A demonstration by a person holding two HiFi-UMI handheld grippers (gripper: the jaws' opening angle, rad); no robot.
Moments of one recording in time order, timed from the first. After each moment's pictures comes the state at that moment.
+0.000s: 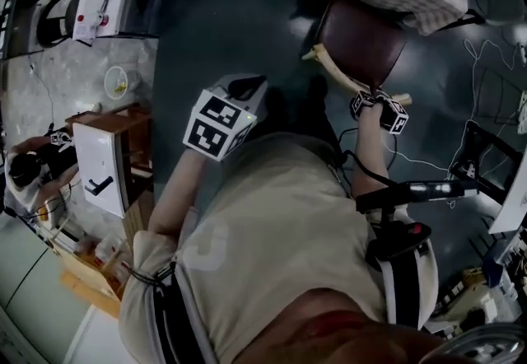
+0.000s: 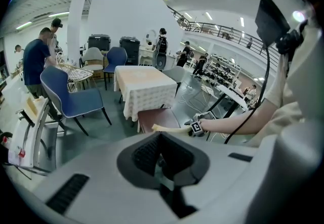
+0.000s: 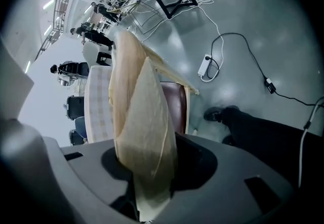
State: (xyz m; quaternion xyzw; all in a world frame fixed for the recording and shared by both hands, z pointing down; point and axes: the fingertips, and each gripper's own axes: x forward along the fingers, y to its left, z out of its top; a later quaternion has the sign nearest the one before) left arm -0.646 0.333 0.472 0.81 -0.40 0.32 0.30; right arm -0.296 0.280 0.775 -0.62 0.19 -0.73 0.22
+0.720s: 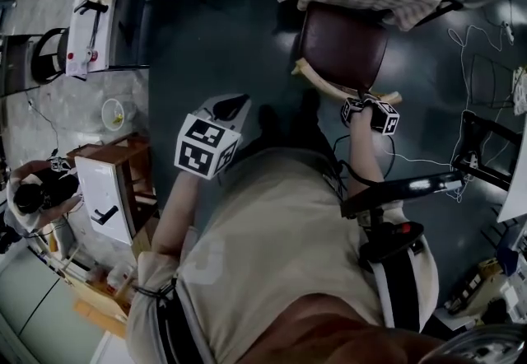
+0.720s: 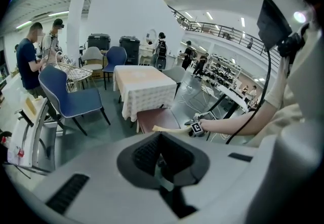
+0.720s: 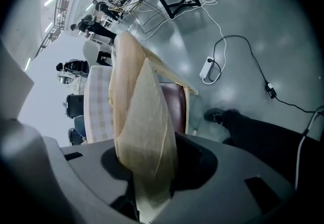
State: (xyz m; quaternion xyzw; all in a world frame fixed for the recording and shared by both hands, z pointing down) left arm -0.632 0.327 0.476 0.80 -0.40 0.32 0.30; right arm -0.281 0.276 0.781 -0.62 0.20 -0.73 0.21
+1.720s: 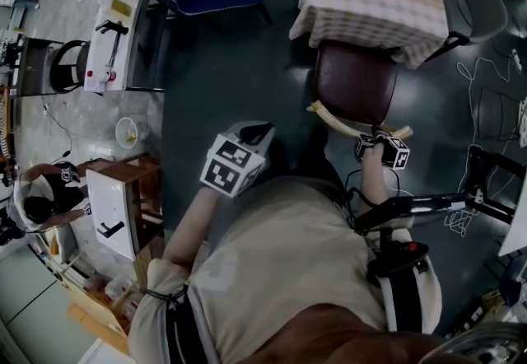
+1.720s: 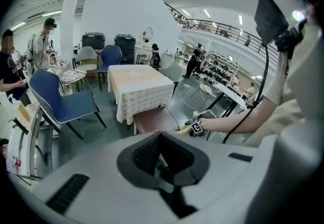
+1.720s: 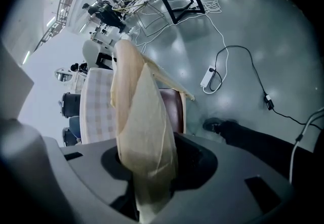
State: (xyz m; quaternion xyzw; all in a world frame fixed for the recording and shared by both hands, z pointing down) left arm -0.584 0.285 0.478 0.81 -0.38 0.32 0.30; right arm -0.228 0.253 0.780 -0.65 0.19 -0.72 0.18
